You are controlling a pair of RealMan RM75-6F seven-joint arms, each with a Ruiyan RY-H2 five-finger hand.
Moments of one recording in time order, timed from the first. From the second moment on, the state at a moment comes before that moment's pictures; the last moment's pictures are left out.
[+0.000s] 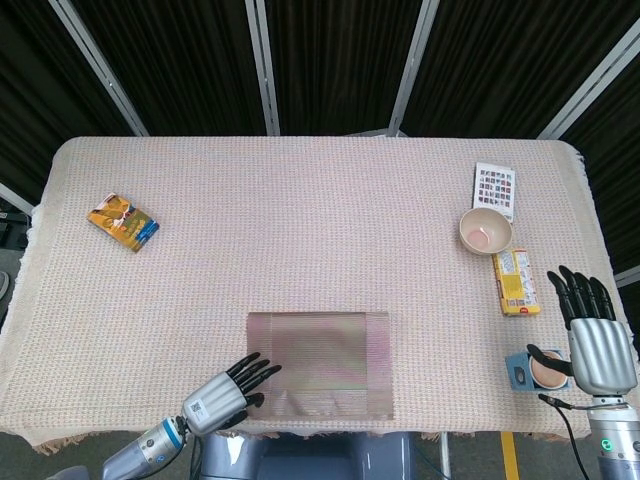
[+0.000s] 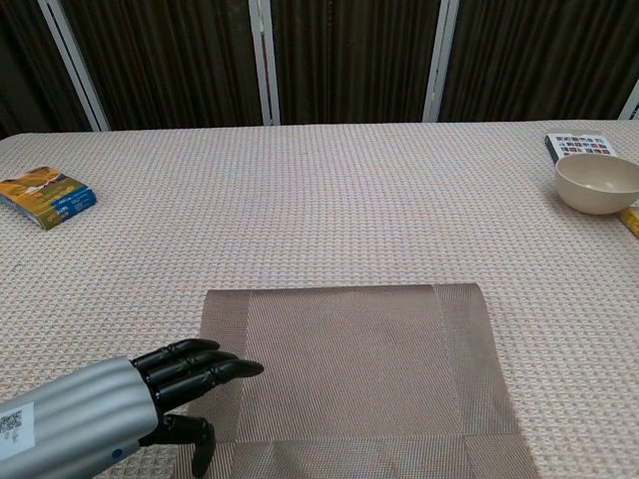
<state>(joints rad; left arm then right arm) -0.40 -1.72 0.25 -1.21 1.96 1.26 0.08 0.10 -1.08 0.10 -1.76 -1.47 1.50 -0.11</state>
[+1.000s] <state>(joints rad) -0.40 -1.74 0.25 -1.20 1.92 1.25 0.08 0.10 -1.07 0.10 -1.76 -1.48 1.51 -0.10</state>
